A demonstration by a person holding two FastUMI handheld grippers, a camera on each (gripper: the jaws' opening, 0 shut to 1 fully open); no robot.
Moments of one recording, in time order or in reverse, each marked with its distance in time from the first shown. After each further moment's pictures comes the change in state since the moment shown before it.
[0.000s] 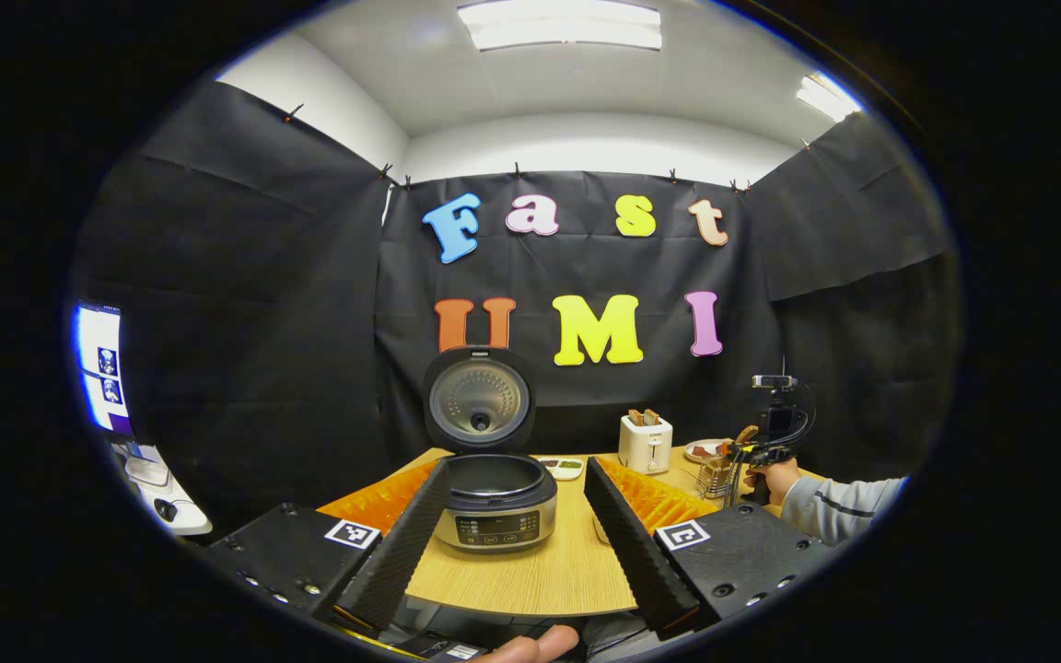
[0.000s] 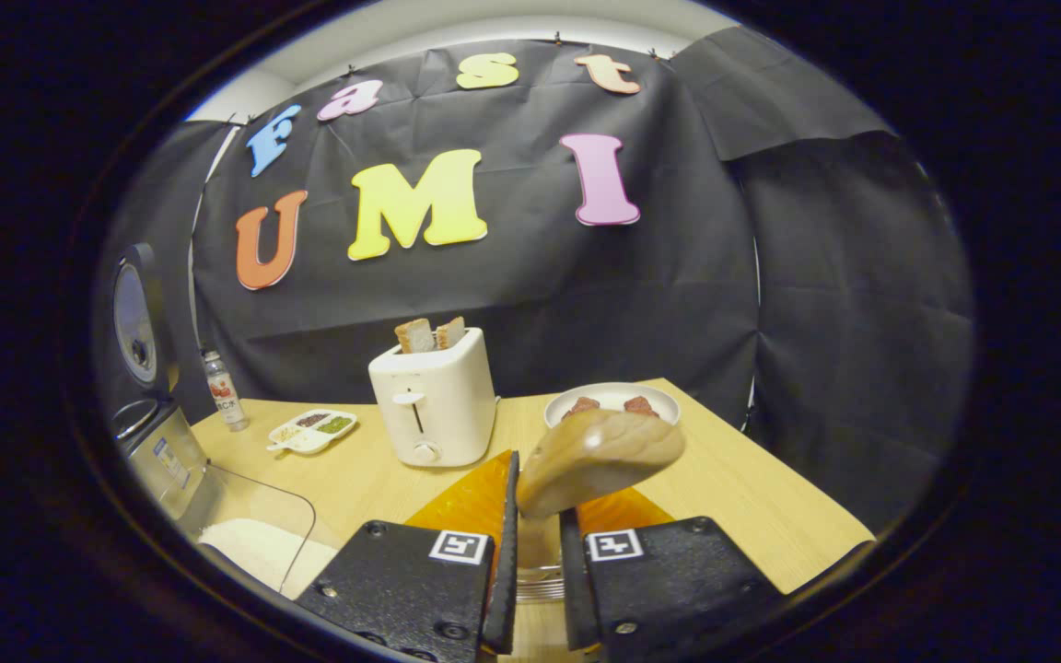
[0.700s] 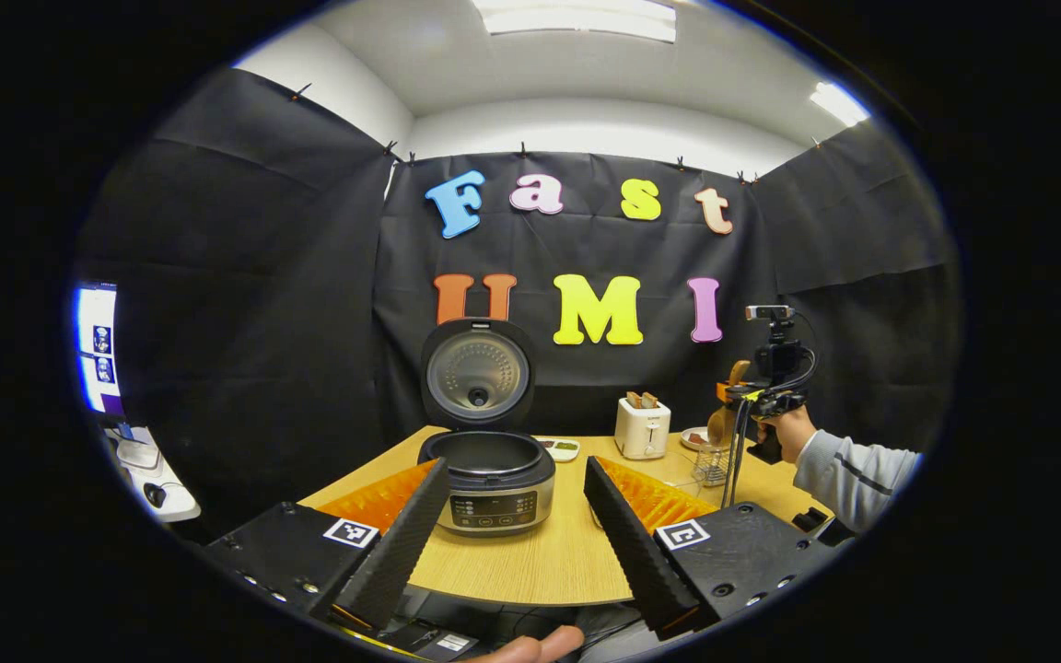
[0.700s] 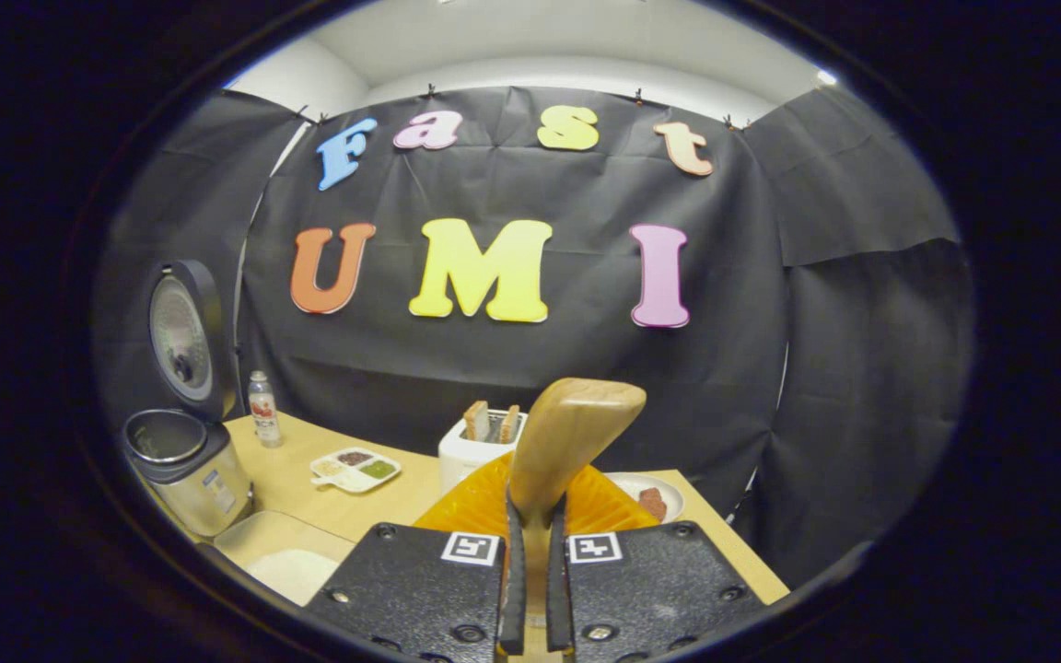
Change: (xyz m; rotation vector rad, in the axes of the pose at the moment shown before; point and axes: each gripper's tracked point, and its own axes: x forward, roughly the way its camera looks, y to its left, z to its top) left arm 0.002 -0.008 -0.015 -0.023 0.035 -0.028; right arm -0.067 0.076 0.110 -0.144 -0.152 0.098
